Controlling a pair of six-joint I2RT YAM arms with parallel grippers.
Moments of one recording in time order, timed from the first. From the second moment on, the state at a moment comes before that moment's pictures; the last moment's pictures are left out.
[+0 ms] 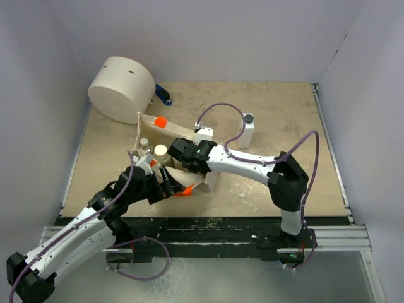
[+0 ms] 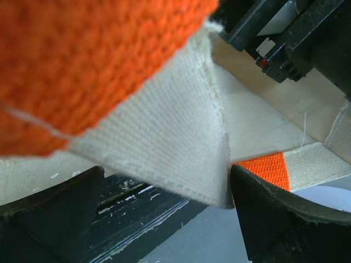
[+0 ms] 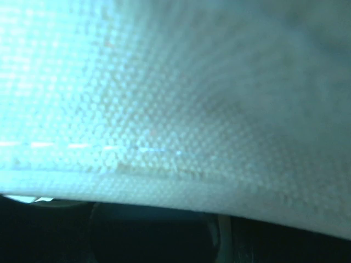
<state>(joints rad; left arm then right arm) -0.69 0.60 0.43 -0.45 0.16 -1.03 1.05 1.90 1.53 -0.85 0.63 1.17</state>
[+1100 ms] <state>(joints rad) -0.69 0.58 0.44 -0.49 0.16 -1.03 1.04 1.42 1.42 -0.62 0.32 0.77</state>
